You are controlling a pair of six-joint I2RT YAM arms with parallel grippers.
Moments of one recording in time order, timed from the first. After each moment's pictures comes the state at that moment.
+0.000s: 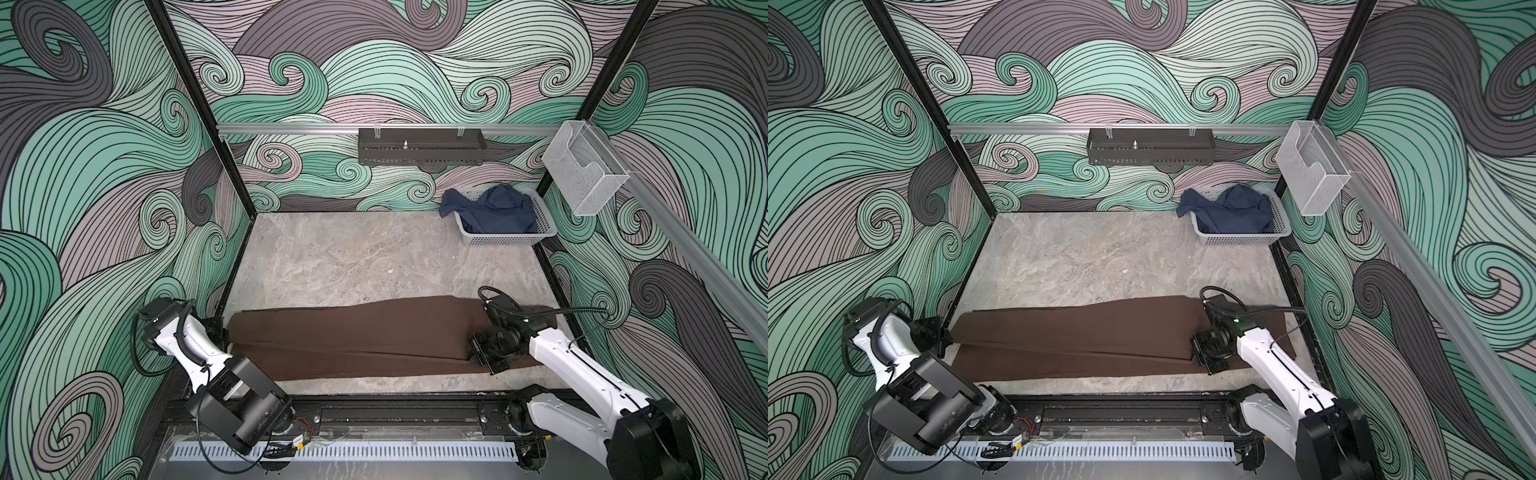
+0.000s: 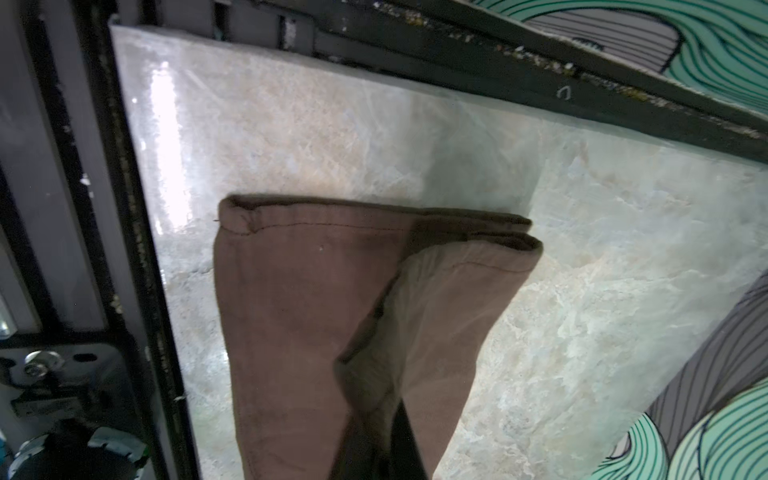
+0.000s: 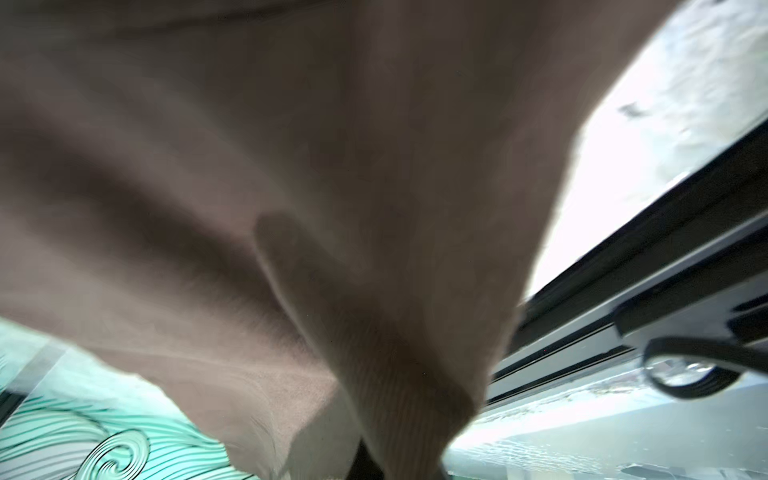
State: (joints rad) left arm 0.96 1.19 0.93 -1.13 0.18 -0.82; right arm 0.34 1.04 0.56 -0.98 -0.37 1.54
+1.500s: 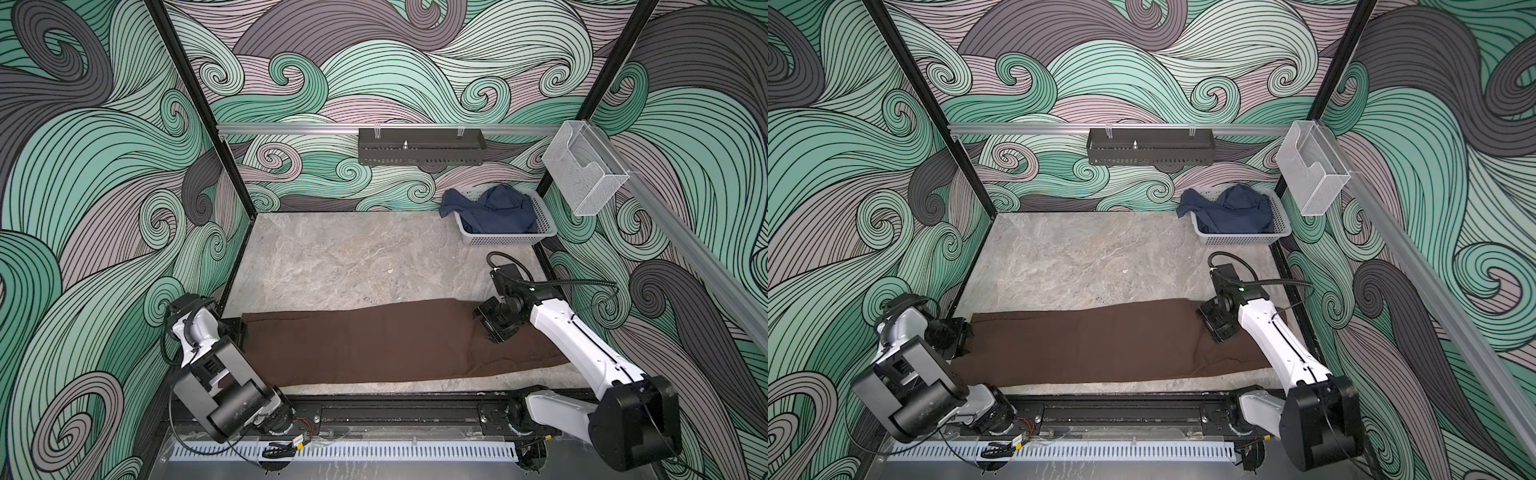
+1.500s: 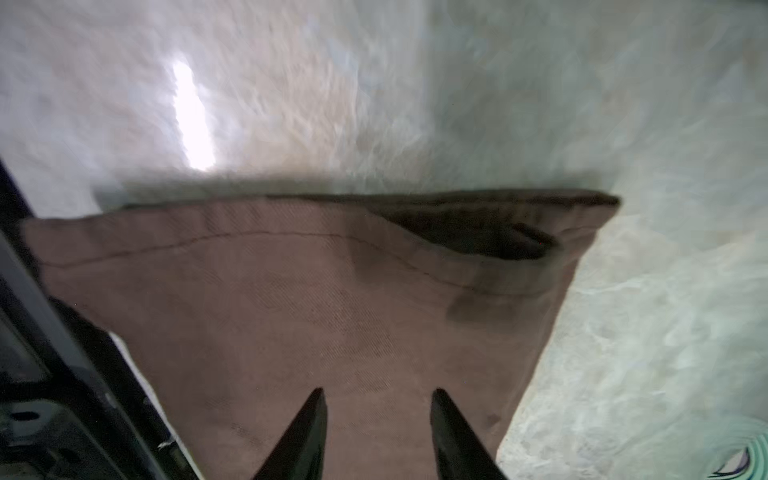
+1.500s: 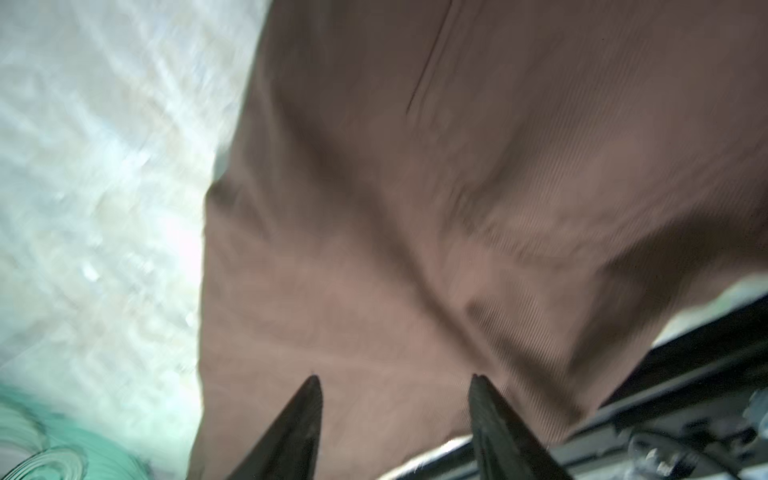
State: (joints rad) left arm 0.78 1.35 0.81 -0.98 0.17 -0.83; right arm 0.19 1.21 0.83 -0.99 -0.13 1.16
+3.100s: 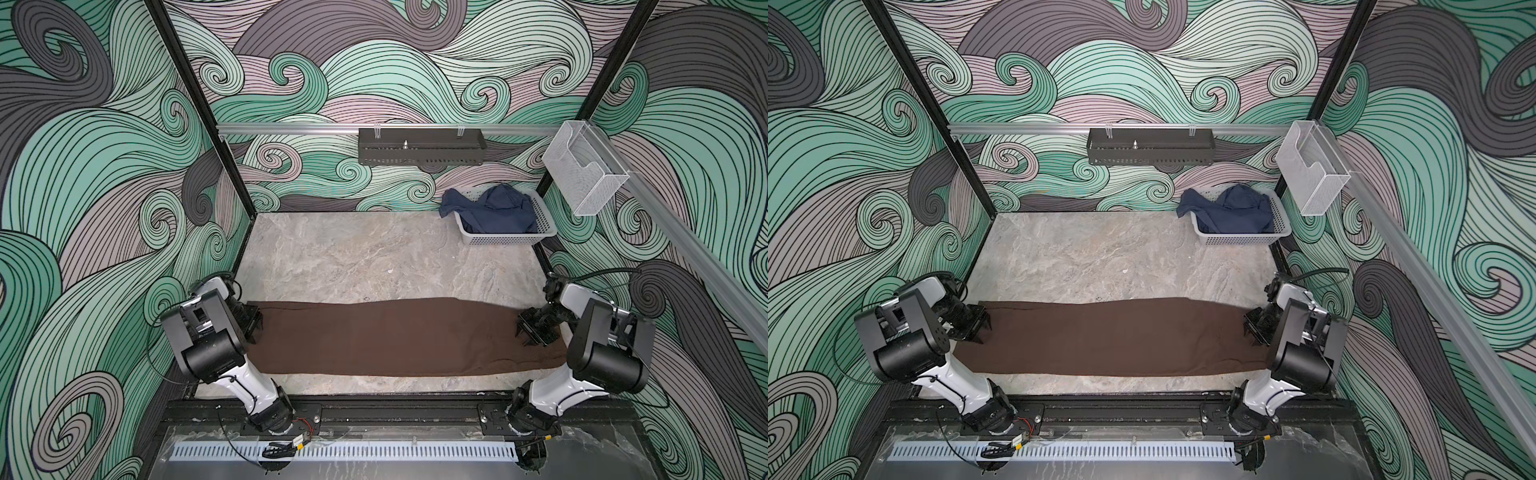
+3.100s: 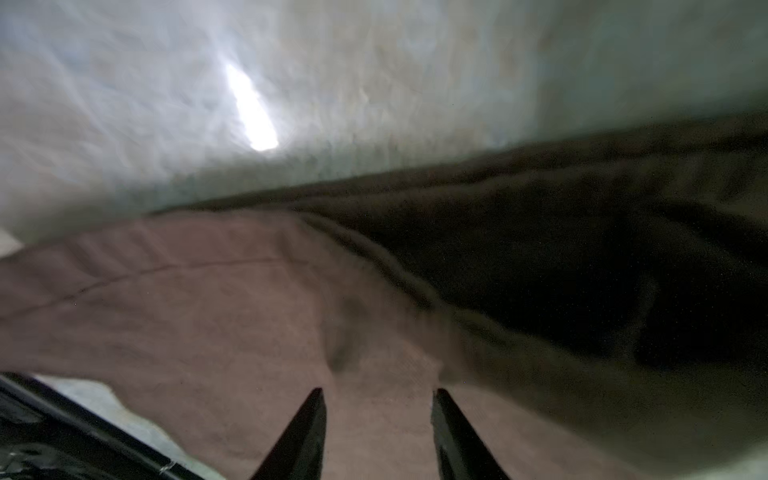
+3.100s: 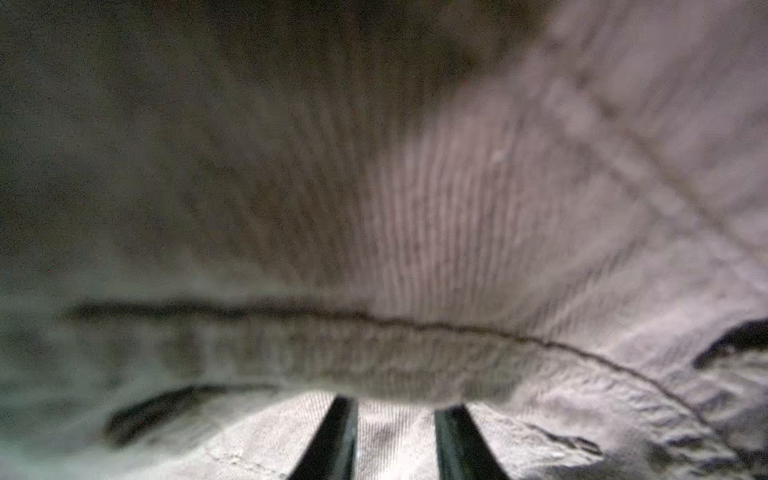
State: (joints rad) left arm 0.57 1.72 1.00 -1.01 0.10 -0.77; right arm -0.43 1.63 0.89 -0.96 -0.13 0.62
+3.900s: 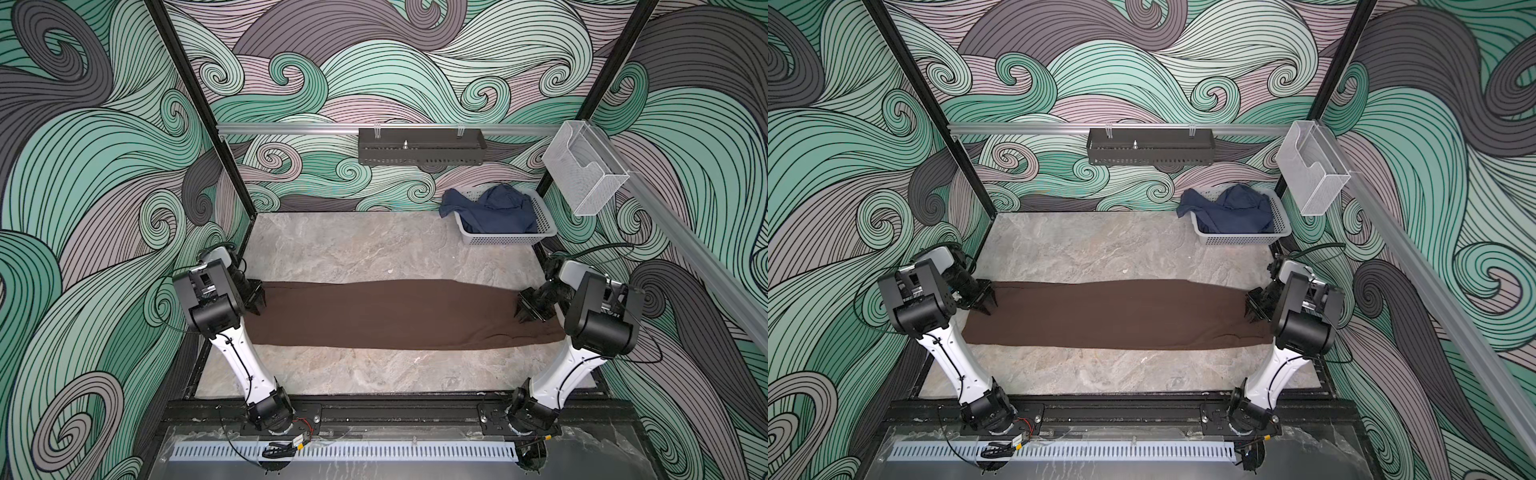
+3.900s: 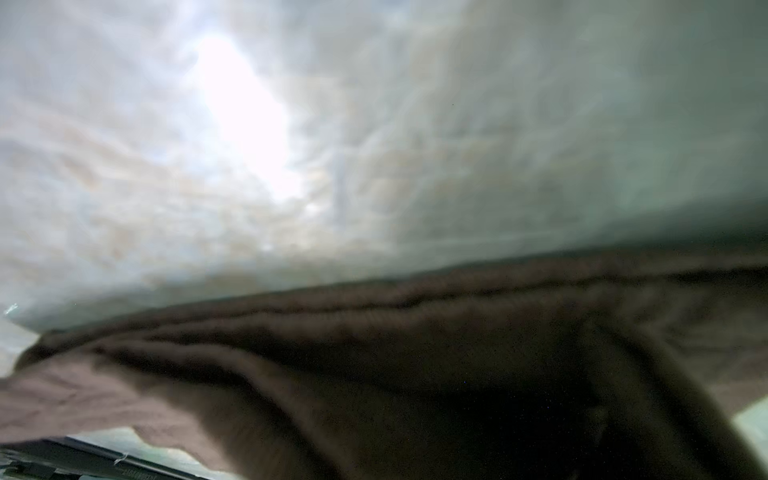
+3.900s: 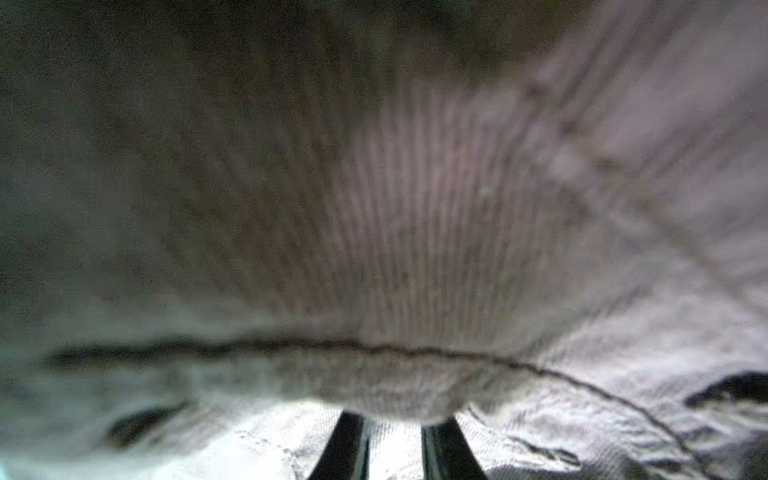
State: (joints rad) left arm 0.51 2.13 1.55 -1.22 0.15 -0.77; right arm -0.41 1.89 1.20 -1.02 -0.19 0.56
